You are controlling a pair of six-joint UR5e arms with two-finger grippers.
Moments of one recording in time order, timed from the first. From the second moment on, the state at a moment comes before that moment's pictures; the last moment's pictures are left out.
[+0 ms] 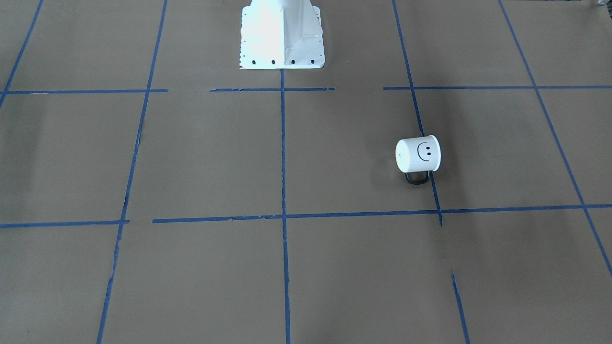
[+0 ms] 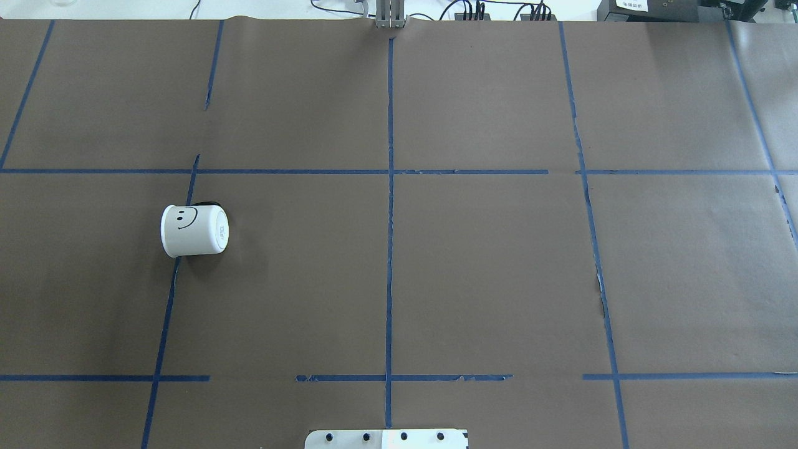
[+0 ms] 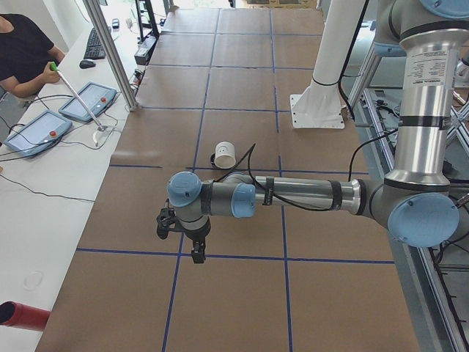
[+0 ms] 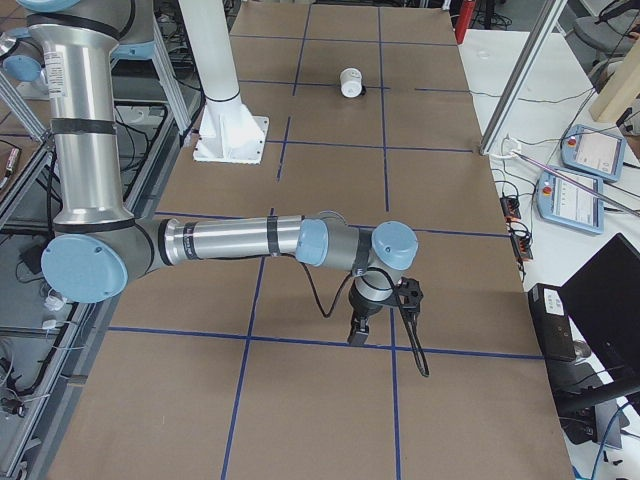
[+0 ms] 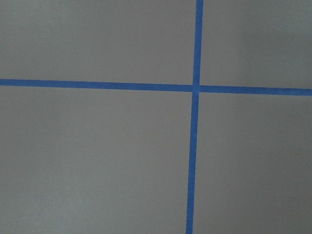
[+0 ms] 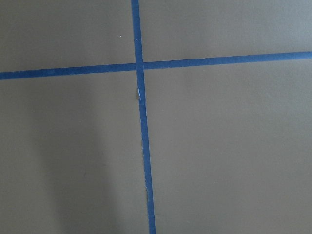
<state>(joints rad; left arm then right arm) -1.52 -1.58 -1.60 -1.55 -2.32 -0.07 1.53 -1.53 1.64 -1.83 2.27 0.01</state>
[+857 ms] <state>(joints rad) -1.51 -1.67 -1.61 -1.58 -2.32 -0.05 1.53 -1.53 1.64 -1.83 2.27 0.01</state>
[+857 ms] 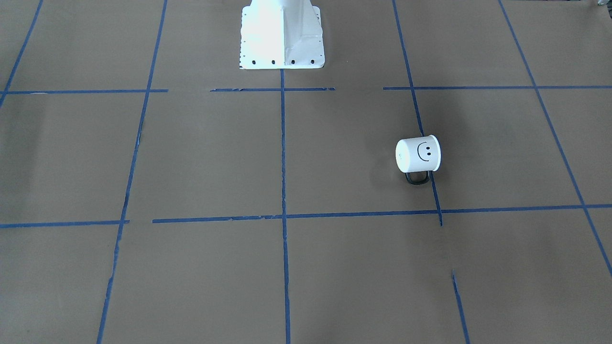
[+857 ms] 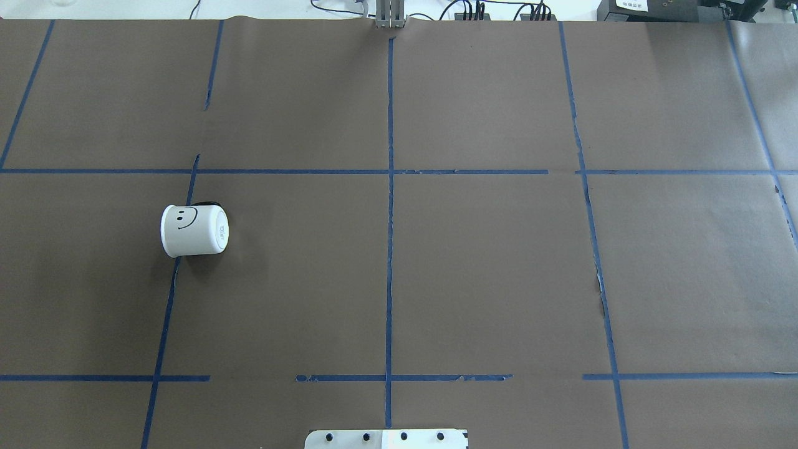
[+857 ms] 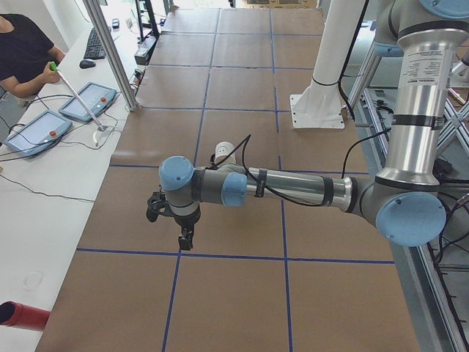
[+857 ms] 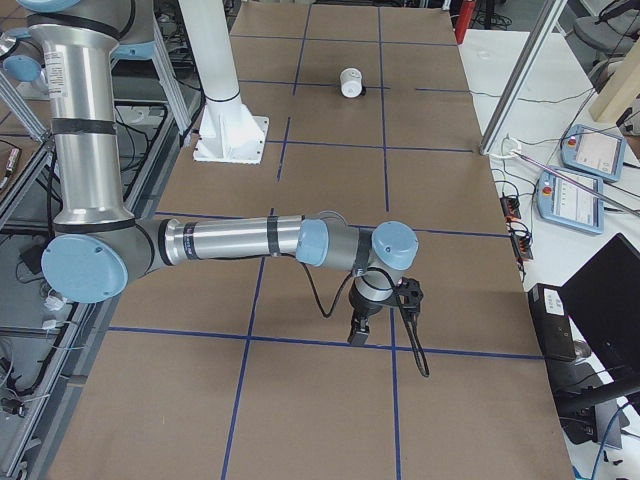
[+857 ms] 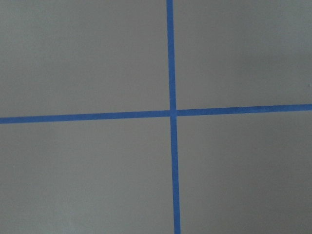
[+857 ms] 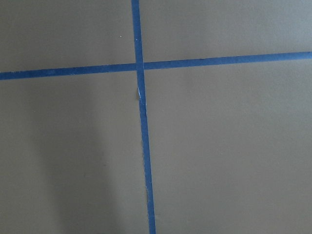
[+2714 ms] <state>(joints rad) -1.12 -1.51 -1.43 -3.13 -2.35 -1.45 1.53 -1.53 1.64 -1.83 2.27 0.01</state>
